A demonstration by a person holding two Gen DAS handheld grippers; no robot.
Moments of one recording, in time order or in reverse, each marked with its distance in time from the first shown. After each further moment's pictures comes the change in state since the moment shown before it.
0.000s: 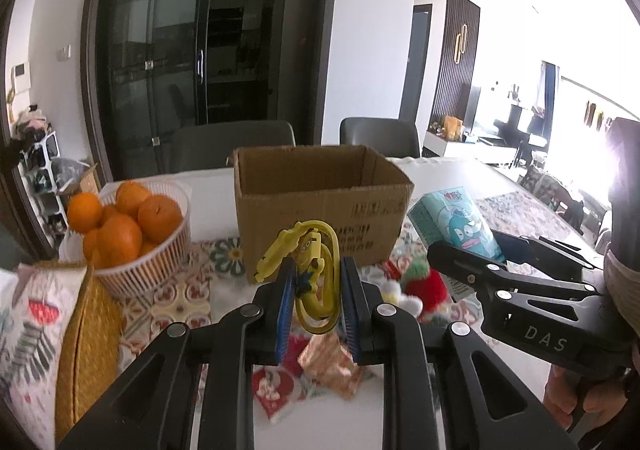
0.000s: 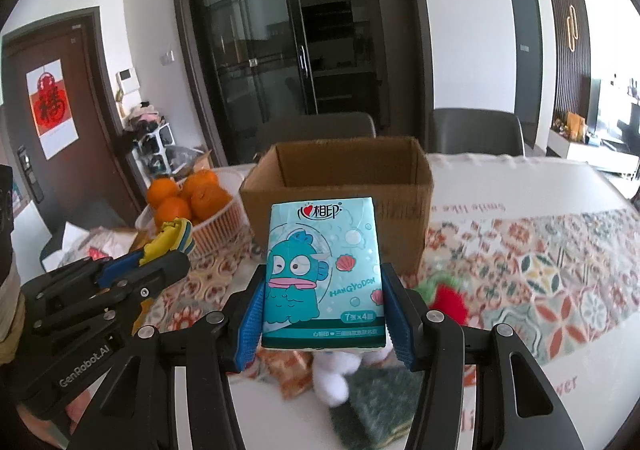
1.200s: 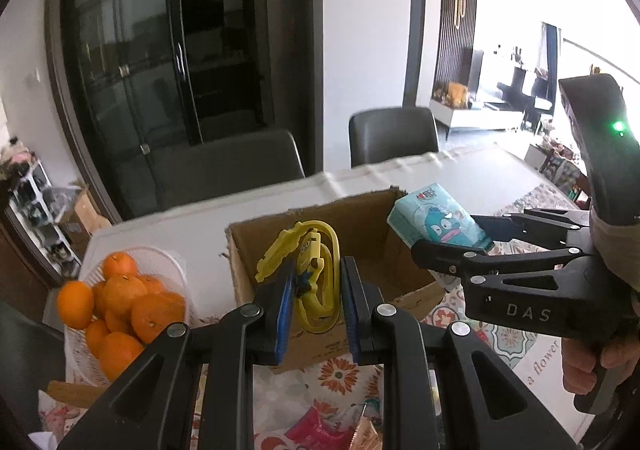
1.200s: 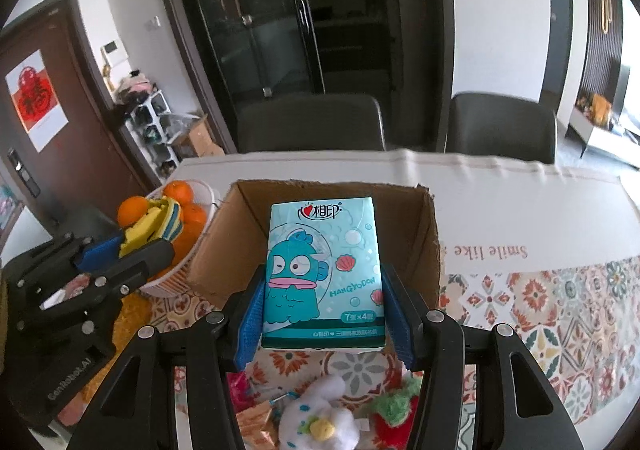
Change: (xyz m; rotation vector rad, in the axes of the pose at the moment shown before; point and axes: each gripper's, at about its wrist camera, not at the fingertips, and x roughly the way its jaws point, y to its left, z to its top) left arm 0.097 0.014 0.138 0.101 0.111 0.027; right arm 0.120 -0.042 0.133 -0.006 0.249 0.051
